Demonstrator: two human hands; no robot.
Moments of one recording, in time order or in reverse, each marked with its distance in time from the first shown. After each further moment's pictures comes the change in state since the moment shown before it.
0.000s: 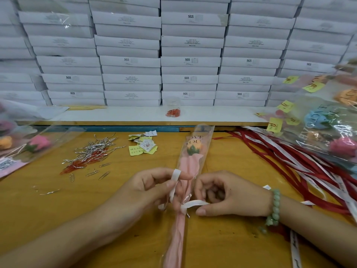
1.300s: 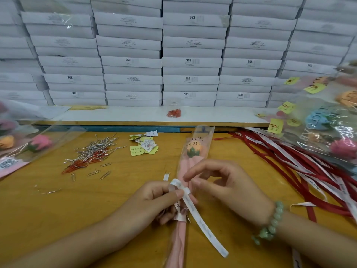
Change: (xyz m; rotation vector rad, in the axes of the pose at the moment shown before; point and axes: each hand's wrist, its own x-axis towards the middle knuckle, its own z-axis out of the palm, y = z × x) left_hand -0.003 -0.009 0.009 0.179 0.003 -0.062; right_hand 0.002 -0.019 0.017 0.025 0.441 -0.083
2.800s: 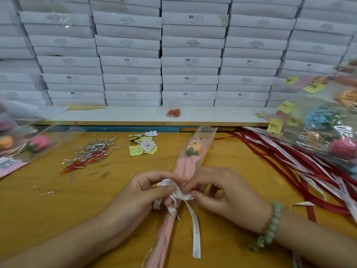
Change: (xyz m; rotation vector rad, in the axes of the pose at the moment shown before) left_hand 0.001 -0.001 -0.007 -0.291 0.117 0.046; right_hand -0.003 -0.003 0.000 -0.356 -0.114 -0.162
